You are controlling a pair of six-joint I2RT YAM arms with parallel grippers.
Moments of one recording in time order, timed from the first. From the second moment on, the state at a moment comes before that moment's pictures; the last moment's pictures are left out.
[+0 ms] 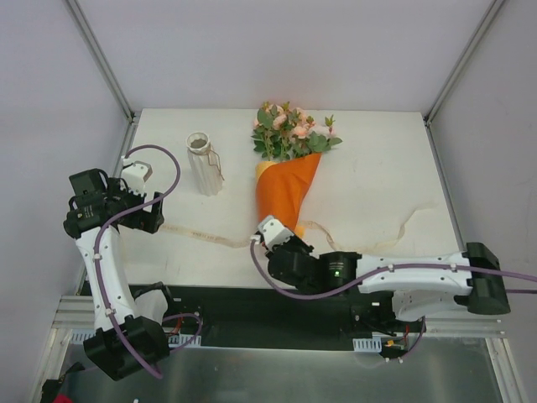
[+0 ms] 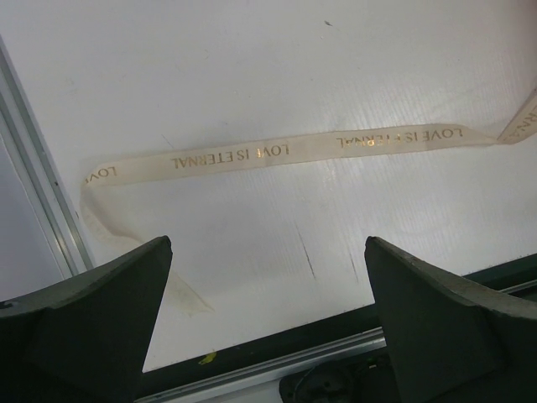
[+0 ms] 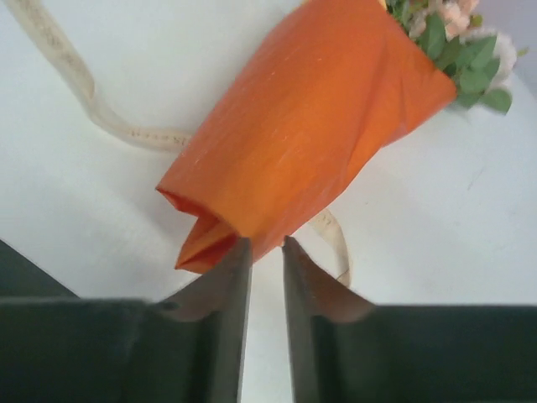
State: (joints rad) left arm 0.46 0.93 1.01 -1.02 0.52 0.59; right arm 1.50 1.32 0.95 -0.43 0.88 0.13
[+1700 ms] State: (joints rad) left arm 0.46 0.93 0.99 -1.03 0.52 0.61; right arm 1.49 1.80 1.02 -0.15 1.04 -0.18
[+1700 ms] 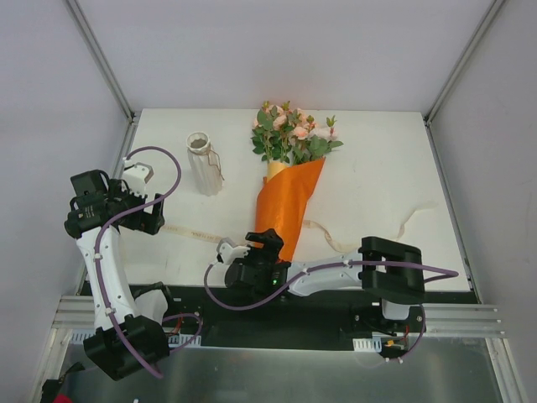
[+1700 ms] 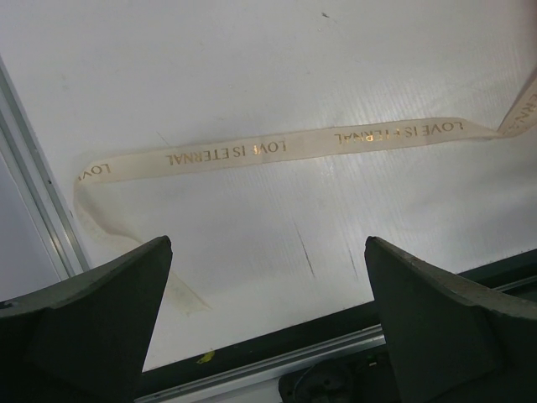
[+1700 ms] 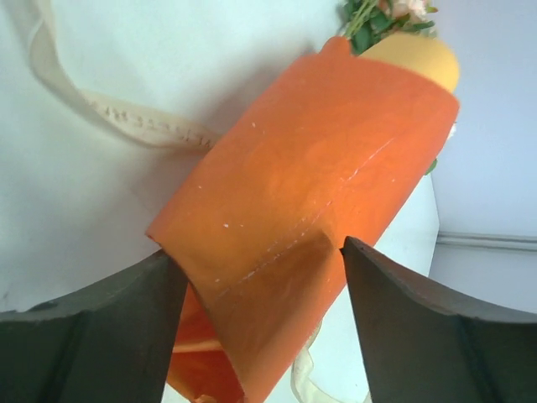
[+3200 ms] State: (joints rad) left arm 0.31 0.93 1.08 -1.10 0.52 0.59; right arm 1.23 1.31 1.44 -1.40 1.45 1.38
